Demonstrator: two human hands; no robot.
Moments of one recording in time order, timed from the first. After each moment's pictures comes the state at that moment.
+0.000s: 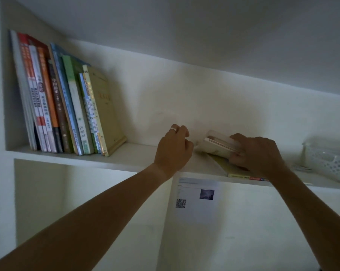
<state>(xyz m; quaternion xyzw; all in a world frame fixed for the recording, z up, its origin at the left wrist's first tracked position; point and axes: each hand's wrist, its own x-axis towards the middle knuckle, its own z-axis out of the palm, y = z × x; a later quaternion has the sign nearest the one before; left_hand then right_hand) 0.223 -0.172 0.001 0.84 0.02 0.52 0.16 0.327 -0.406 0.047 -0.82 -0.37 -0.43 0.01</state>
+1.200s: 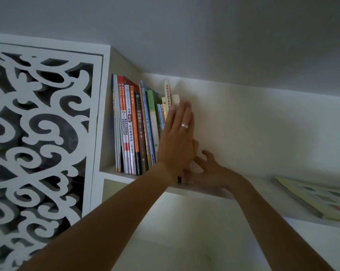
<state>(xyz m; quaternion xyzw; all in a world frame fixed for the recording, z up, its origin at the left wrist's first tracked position) 0.119 -0.034 0.051 0.78 0.18 0.54 -0.25 0.206 -0.150 0.035 -0.85 -0.48 0.06 0.21</state>
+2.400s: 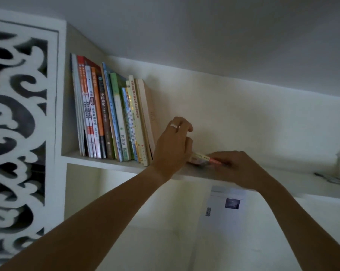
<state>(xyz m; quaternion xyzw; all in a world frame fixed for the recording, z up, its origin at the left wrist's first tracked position) 0.144 -0.112 0.018 0.78 -0.02 0.62 0.09 0.244 -0.308 0.034 -0.80 -0.54 -0.16 0.21</state>
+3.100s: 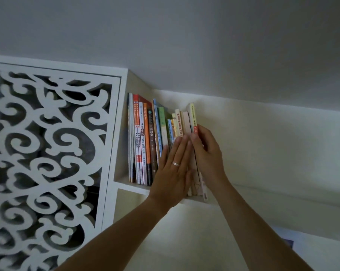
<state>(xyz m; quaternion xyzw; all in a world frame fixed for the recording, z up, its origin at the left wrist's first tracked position) 0.088 -0.010 -0.014 0.81 0.08 0.57 -0.14 0.147 -0.118 0.066 -0.57 -0.52 -0.13 0.63</state>
